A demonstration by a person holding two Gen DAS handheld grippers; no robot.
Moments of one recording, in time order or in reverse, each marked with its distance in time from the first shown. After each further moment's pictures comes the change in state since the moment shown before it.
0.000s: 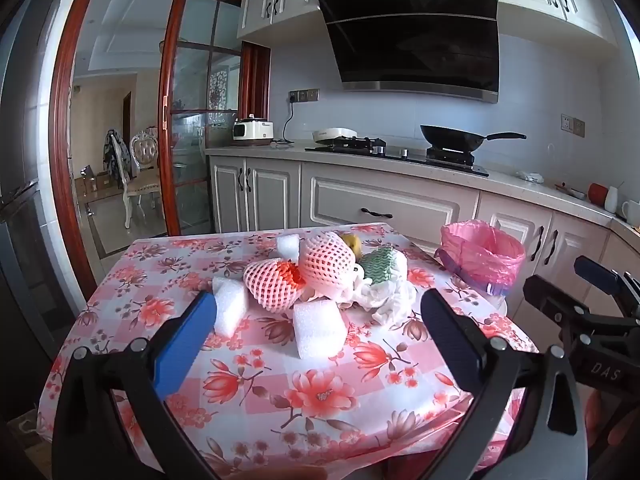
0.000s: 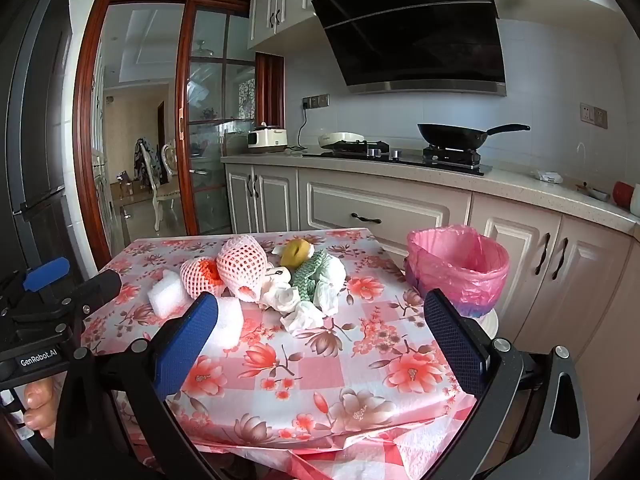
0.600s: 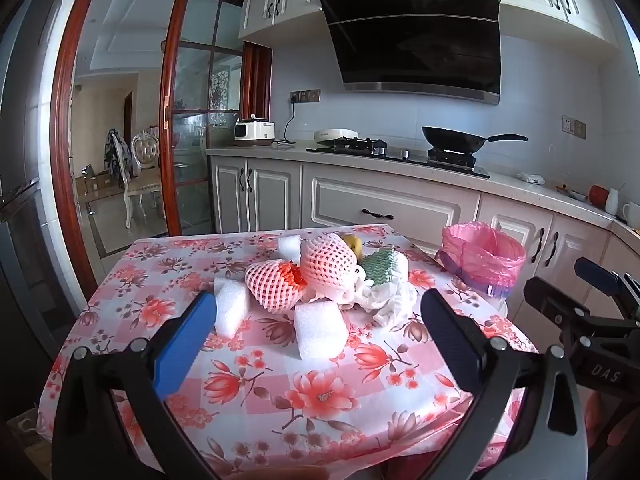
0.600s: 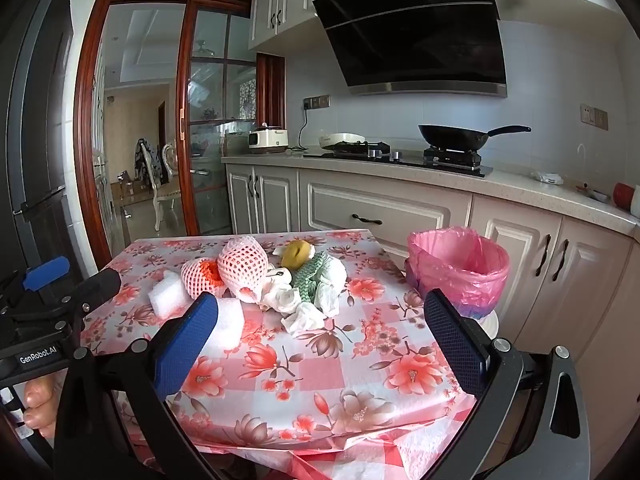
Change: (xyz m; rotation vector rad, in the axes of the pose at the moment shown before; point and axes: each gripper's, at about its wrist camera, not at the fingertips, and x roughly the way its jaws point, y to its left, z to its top) left arm 0.000 0.000 0.000 -0.003 -0.004 0.001; right arm 0.000 0.000 0.000 -0.008 0.000 -0.002
